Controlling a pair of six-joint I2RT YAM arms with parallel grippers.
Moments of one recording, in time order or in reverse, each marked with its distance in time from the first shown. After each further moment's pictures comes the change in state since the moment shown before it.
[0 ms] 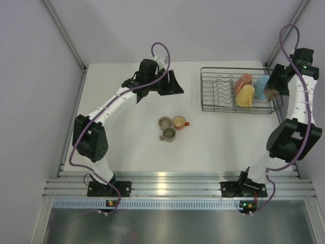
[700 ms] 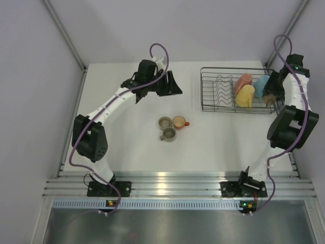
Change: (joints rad) left arm 0.012 -0.004 -0.017 -0.004 0.000 -0.007; right arm -0.010 0.151 -0.016 0.048 0.090 0.025
